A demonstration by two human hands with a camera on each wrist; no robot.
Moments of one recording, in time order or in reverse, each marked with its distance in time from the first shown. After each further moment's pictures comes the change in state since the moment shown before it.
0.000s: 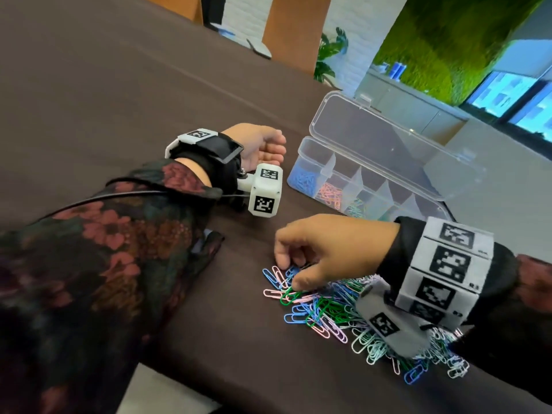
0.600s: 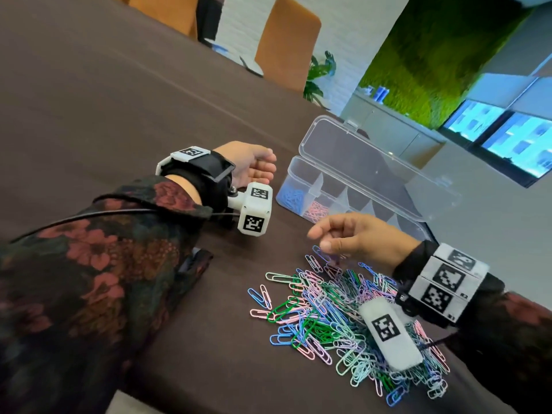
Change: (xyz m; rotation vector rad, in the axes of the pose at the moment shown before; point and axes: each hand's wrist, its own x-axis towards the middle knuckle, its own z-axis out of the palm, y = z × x) left_hand 0.004 0.000 -0.001 -0.005 -0.003 0.007; right_hand -0.023 0.066 0.000 0.986 0.336 0.204
